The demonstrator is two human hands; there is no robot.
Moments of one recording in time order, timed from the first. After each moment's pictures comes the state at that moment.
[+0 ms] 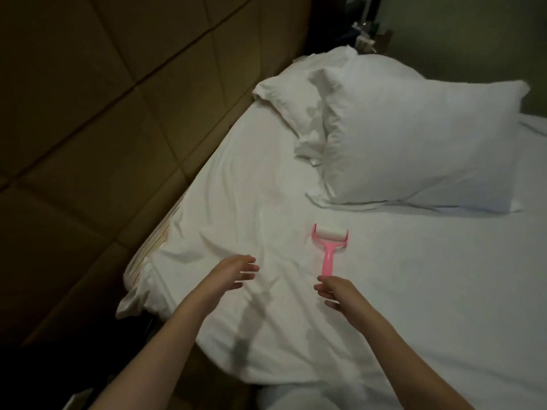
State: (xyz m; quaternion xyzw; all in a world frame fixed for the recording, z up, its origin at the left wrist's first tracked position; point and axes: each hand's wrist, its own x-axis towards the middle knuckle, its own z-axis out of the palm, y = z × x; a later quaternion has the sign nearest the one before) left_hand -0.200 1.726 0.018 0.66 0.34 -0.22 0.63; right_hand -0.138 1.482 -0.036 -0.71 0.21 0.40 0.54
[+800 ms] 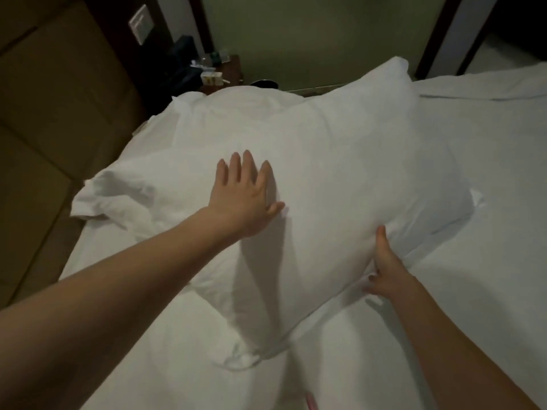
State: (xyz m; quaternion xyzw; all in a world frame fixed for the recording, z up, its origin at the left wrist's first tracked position) left_hand 0.353 1.531 0.000 0.97 -0.18 -0.07 -0.13; right_hand 0.277 1.302 -0.174 -0.47 0.53 0.11 0.70
